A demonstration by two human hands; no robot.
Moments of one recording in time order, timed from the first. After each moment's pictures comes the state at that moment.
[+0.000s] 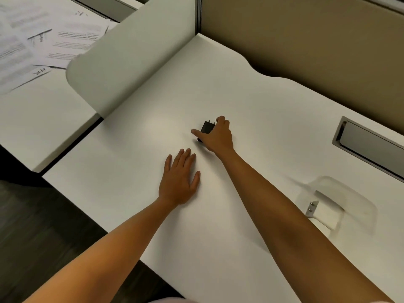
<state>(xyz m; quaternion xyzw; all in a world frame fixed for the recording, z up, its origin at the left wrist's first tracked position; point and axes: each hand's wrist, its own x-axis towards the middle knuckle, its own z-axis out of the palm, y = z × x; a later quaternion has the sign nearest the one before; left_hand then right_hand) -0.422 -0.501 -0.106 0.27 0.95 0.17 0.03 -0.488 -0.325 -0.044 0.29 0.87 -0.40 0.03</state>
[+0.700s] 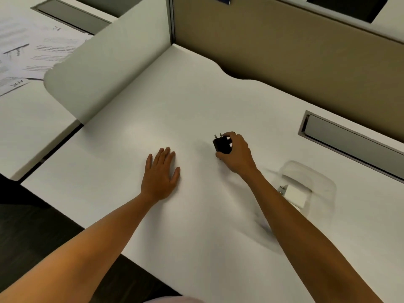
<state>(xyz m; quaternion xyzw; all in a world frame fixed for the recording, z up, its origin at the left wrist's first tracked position) -0.420 -0.503 -0.105 0.28 0.94 0.18 0.01 -0.356 -0.249 -0.009 0.25 0.88 -0.41 -0.01</state>
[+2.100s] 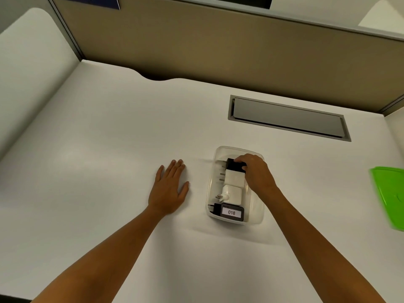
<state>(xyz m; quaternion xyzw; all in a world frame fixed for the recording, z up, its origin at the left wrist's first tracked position) -0.335 -0.338 -0.104 0.47 0.86 0.18 0.07 -0.166 -0.106 -0.023 0.36 0.89 -0.27 -0.03</state>
